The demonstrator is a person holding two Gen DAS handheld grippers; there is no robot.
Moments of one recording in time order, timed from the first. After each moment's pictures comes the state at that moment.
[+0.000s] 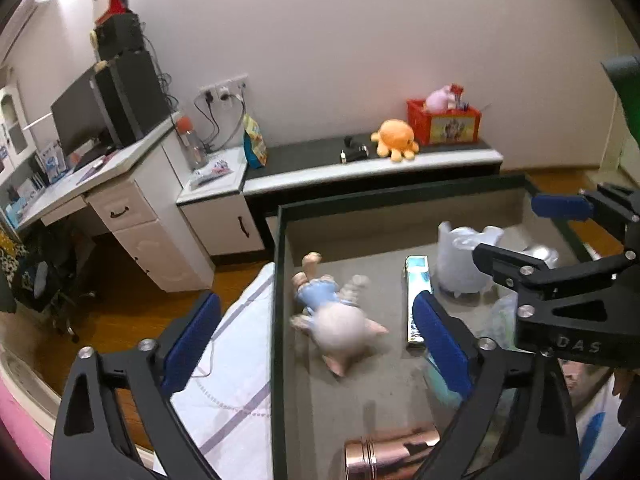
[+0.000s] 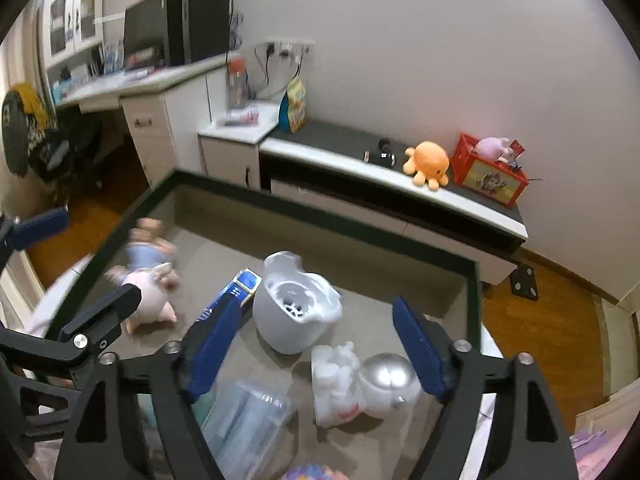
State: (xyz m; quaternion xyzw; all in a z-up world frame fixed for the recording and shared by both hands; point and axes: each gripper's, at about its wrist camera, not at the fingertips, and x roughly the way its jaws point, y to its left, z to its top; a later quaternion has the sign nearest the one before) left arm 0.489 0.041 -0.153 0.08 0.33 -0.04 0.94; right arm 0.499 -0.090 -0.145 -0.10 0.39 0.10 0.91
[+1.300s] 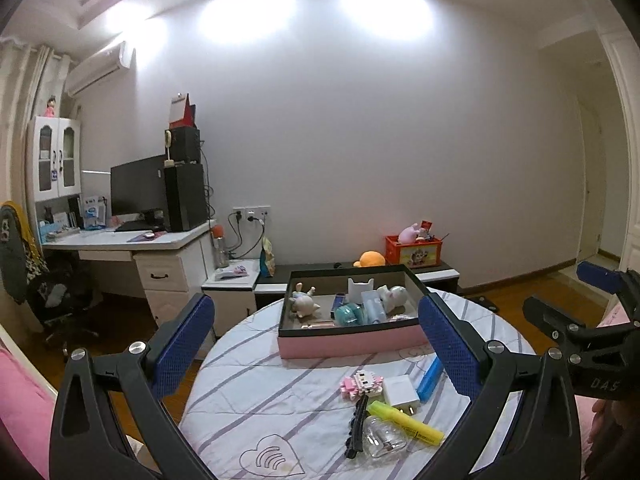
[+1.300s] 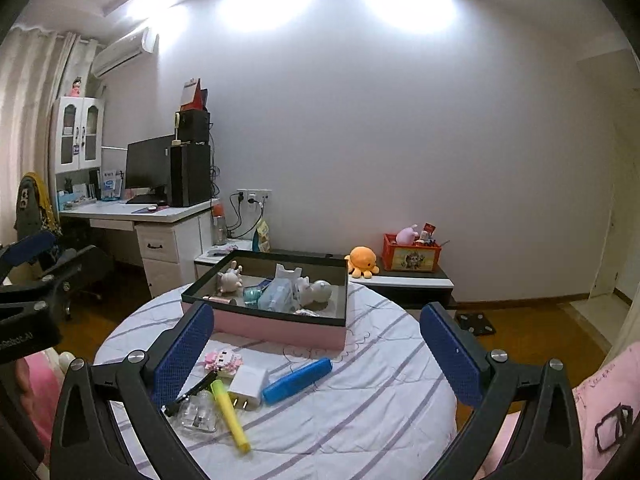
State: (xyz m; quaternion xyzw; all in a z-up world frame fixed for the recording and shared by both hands) left arm 0.128 0.052 -0.078 0.02 0.08 -0.05 1.00; right arm 0.136 -0.133 -0.073 -0.03 0.13 0.02 0.99
